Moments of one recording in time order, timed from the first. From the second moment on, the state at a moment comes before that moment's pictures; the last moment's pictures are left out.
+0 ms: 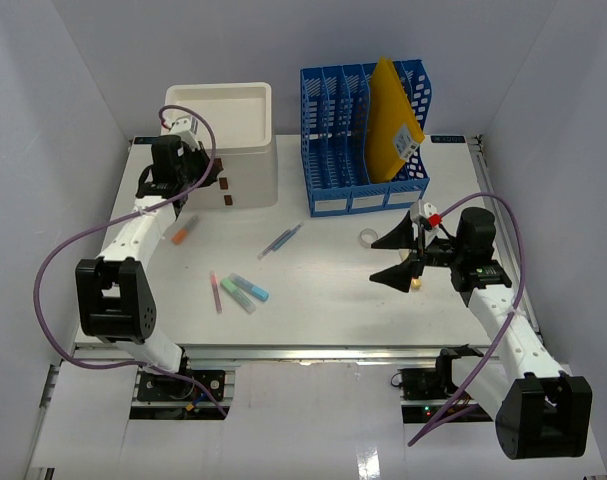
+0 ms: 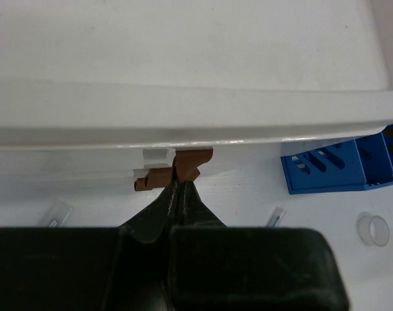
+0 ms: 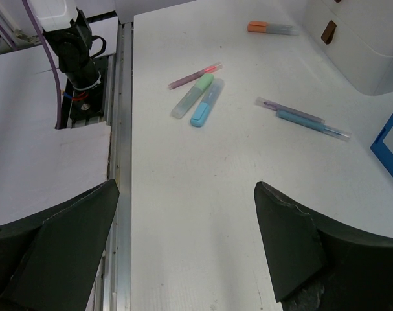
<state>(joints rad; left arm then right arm) -0.06 1.61 1.28 -0.11 0.21 -0.26 0.09 0.95 0.61 0.02 -1.37 -0.19</state>
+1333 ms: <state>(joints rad) -0.06 1.11 0.88 -0.15 0.25 -0.33 0.09 1.03 0.63 -0.22 -1.33 -0.44</state>
